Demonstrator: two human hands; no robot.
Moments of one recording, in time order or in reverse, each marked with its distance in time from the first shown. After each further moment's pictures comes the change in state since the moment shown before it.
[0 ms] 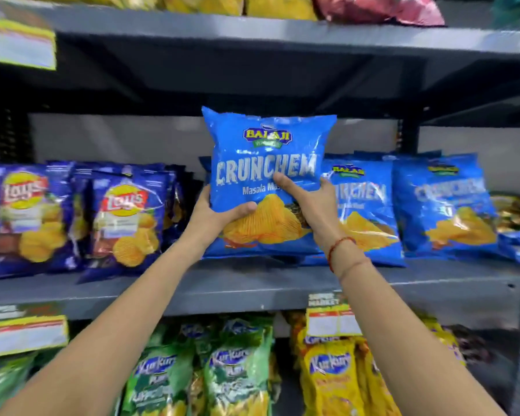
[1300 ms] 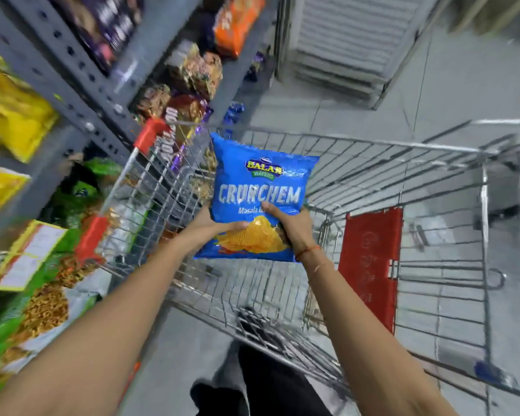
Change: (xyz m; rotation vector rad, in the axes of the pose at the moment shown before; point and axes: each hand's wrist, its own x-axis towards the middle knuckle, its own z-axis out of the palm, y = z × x) left_hand -0.476 -0.337 0.449 0.141 -1.538 -0.950; right_hand -0.521 0.288 -0.490 -0.033 1.144 0.979
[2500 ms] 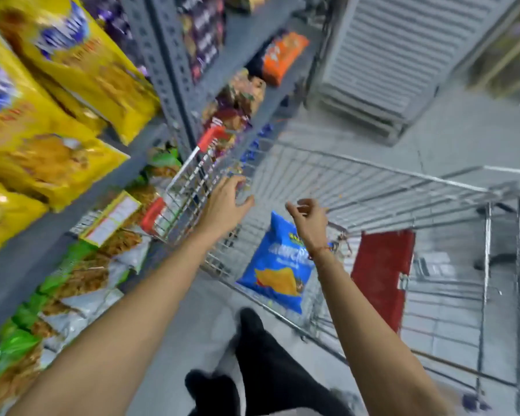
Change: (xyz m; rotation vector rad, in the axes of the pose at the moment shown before) left_hand -0.085 0.051 -0.039 0.473 0.462 0.392; right_hand -0.045 -0.038 0.054 -0.447 0.080 -0.222
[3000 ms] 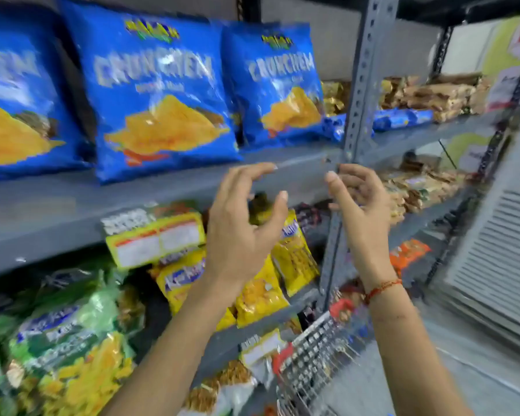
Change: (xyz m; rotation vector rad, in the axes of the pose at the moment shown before) left_hand -0.144 0.131 -0.317 0.080 1.133 0.557; right_hand -0.176 -0.371 0.073 0.509 -0.251 -1.005
